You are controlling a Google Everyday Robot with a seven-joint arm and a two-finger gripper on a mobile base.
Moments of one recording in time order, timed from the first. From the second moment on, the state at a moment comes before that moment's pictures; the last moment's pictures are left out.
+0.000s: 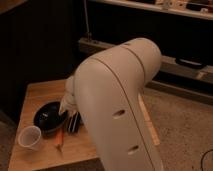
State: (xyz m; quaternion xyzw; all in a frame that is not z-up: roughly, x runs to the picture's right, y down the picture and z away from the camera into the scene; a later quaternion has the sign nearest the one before) arm -0.235 0.130 0.807 -0.40 0.07 0.68 0.60
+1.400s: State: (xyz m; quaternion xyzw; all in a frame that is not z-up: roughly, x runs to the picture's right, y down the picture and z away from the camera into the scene) arm -0.240 0.146 0.829 -0.41 0.09 0.68 0.60
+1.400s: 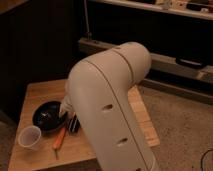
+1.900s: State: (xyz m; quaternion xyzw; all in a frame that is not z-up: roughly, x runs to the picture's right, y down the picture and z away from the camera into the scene) arm -0.244 0.147 0.834 -0.41 0.10 0.68 0.61
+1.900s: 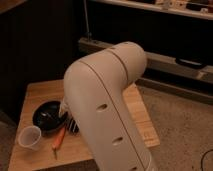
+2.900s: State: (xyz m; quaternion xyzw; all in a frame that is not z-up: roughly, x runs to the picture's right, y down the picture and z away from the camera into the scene) arm -0.256 0.156 0.842 -0.41 0.10 0.67 0.61
